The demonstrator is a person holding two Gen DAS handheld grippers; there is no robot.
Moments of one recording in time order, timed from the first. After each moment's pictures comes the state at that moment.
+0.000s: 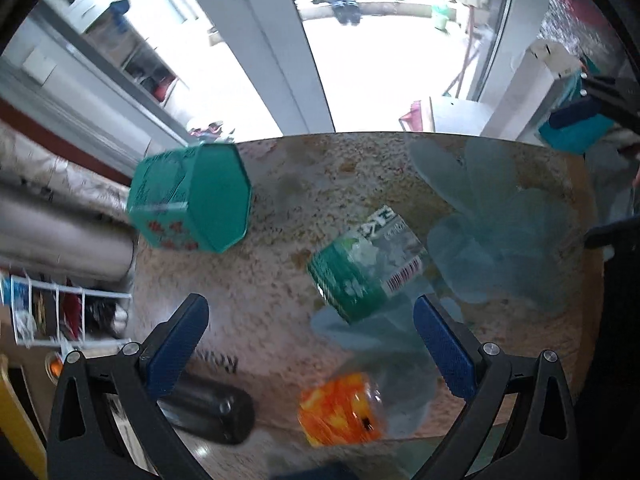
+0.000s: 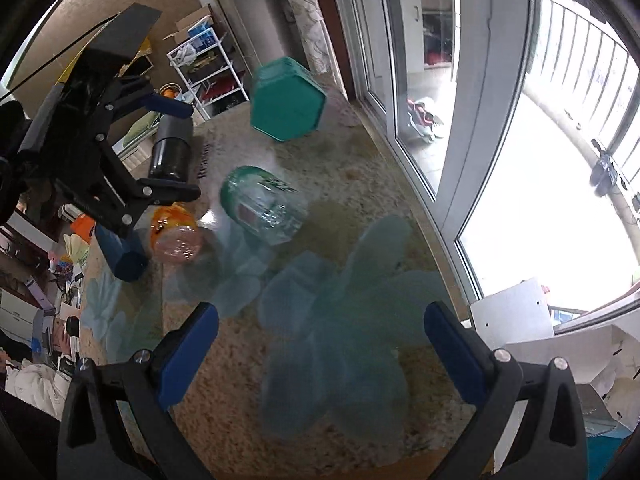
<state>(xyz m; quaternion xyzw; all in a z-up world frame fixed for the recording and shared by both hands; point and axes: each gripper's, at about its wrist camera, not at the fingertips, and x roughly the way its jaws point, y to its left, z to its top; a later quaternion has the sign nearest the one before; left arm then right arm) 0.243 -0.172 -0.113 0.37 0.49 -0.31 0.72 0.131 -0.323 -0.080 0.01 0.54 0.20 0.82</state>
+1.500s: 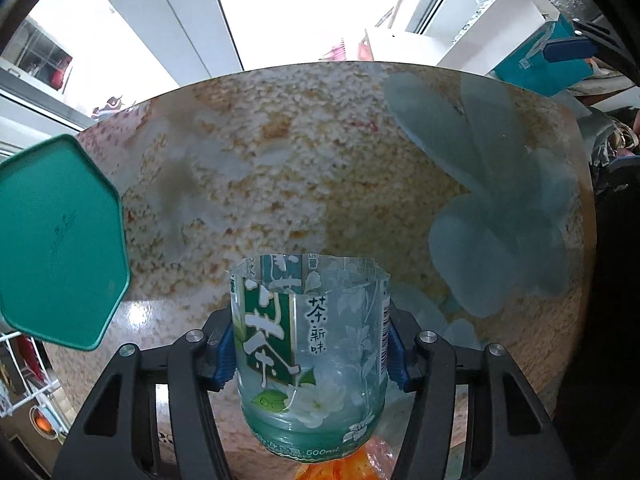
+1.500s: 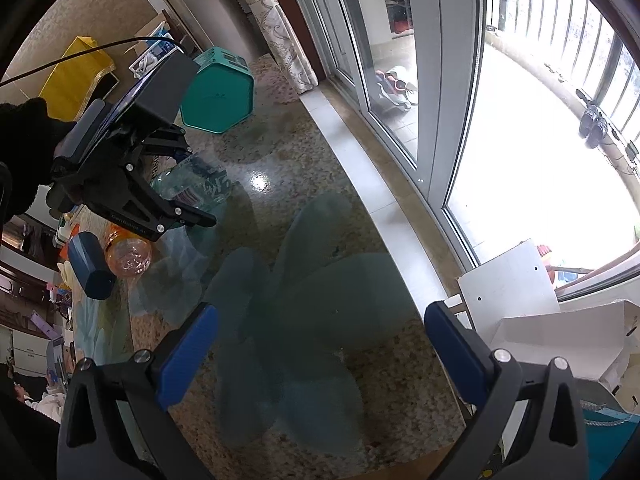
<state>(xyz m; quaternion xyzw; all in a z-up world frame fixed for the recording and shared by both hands) 0.307 -0.207 -0.221 0.38 0.59 -0.40 0.59 0.156 -0.364 -0.114 0.06 0.57 0.16 0.80</state>
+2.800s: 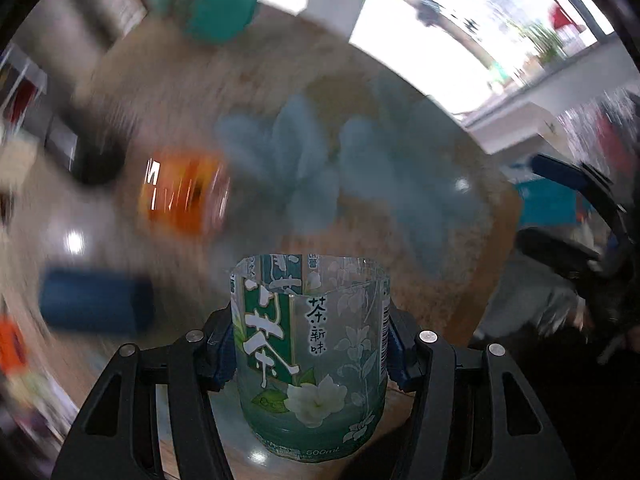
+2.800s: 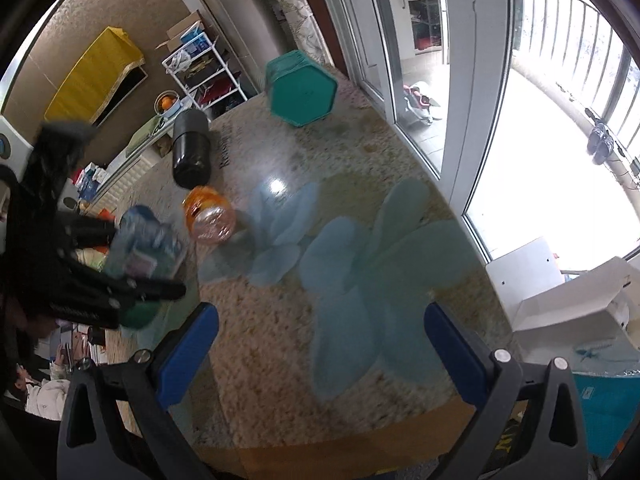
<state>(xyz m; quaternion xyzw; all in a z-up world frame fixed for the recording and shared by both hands) 0.114 -0.115 -0.132 0.06 0.68 -0.18 0.71 0.094 -0.311 -0.068 0.05 0.55 0.19 0.81</state>
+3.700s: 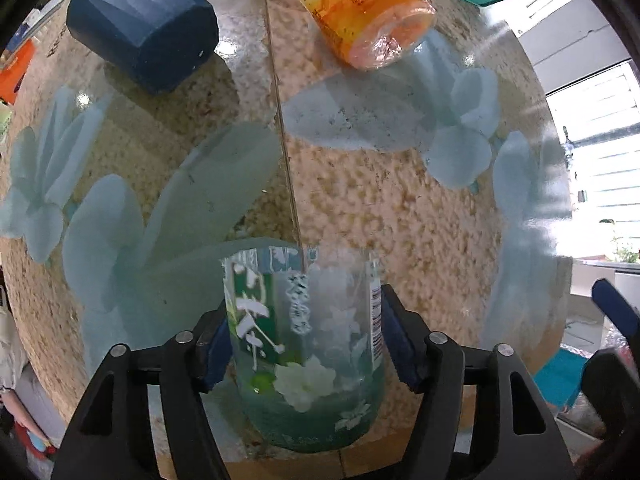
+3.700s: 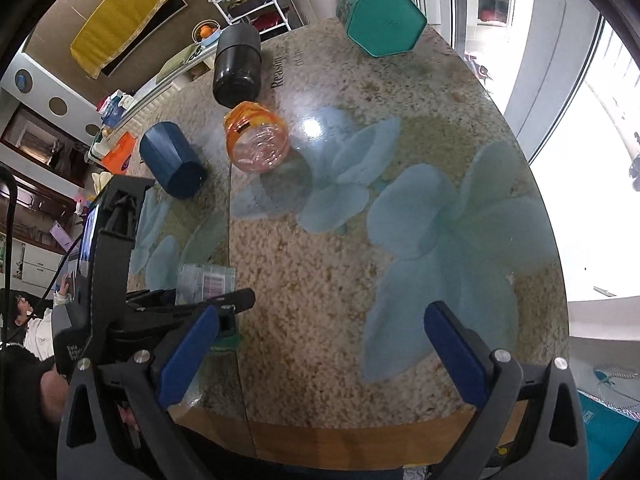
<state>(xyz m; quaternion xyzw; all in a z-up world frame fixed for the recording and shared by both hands) 0.058 -0.074 -0.225 -0.18 0.68 0.09 0.71 0.090 -0.255 -0.103 -0.01 0.61 0.27 0.74</state>
